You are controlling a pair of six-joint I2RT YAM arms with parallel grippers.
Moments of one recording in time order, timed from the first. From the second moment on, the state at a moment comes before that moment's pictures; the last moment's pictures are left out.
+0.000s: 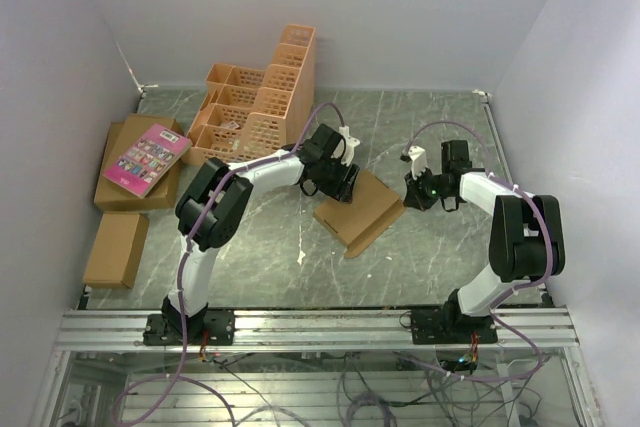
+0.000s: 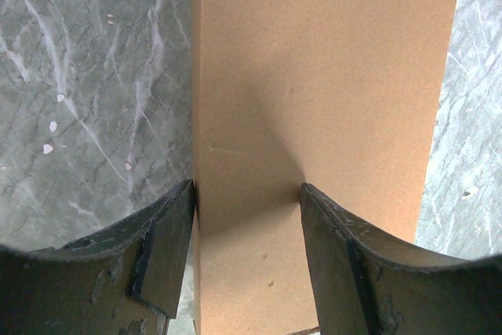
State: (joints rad) left arm -0.72 2.09 1.48 -0.31 0.32 -0.12; right arm 0.02 1.63 0.87 -0.35 -0.58 -0.62
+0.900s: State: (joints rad) left arm -0.72 2.09 1.49 -0.32 0.32 -0.11; right arm 0.05 1.62 0.87 -0.33 -0.54 -0.60
